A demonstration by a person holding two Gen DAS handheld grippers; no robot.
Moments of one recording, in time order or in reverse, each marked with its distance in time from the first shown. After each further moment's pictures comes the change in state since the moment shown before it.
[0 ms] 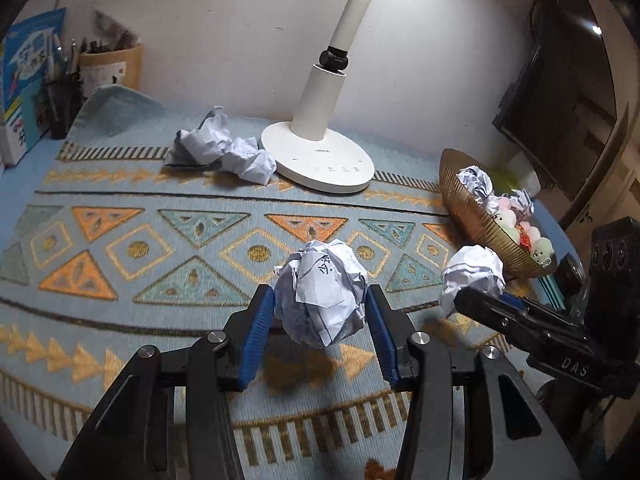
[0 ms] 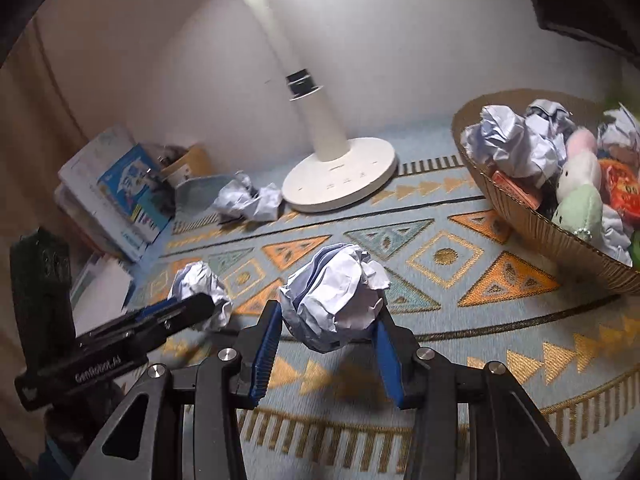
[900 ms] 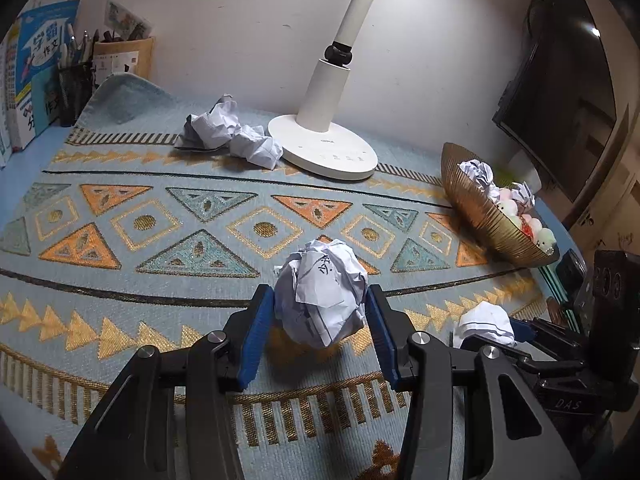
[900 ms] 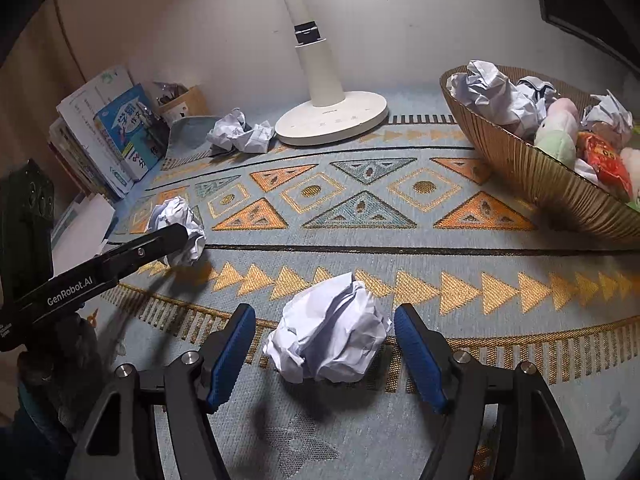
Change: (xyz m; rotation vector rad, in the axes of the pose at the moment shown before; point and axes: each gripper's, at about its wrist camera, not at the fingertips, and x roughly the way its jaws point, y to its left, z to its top) left arm 0.003 0.004 -0.020 0.004 -0.018 0.003; right arm -0.001 -0.012 -0.038 -0.015 0.086 -0.073
